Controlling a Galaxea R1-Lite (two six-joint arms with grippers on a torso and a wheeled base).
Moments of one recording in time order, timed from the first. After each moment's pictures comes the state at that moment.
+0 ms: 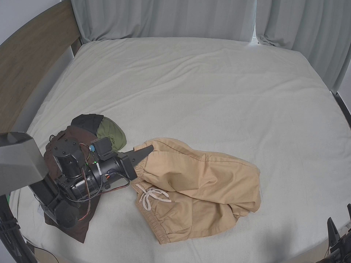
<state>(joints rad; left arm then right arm) -0.40 2.02 -0.48 -1.55 -0.44 -0.44 -0.01 0.02 -0.02 0.00 0.02 0.00</state>
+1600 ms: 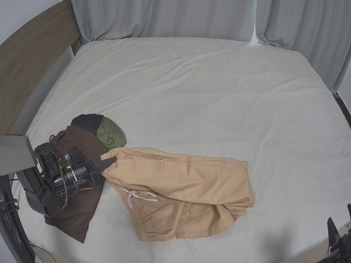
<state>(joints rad) -0.03 2.14 -0.44 -1.55 -0.76 0.05 -0.01 0.02 -0.02 0.00 0.02 0.00</state>
